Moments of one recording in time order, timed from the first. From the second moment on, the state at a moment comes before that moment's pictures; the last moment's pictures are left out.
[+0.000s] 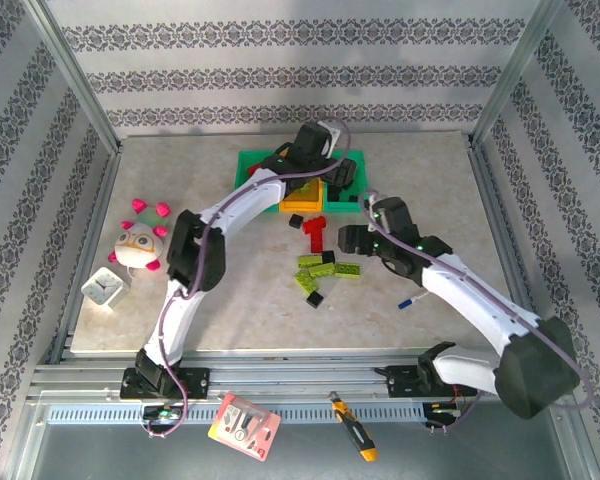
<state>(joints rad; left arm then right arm) -0.59 2.22 2.05 -0.41 0.01 -0.17 0.49 1.23 0.84 -0.42 -0.01 0.41</state>
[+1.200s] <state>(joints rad) -0.51 1.17 0.82 -0.23 -0.14 -0.21 0.60 2.00 1.35 -0.51 0.01 0.49</state>
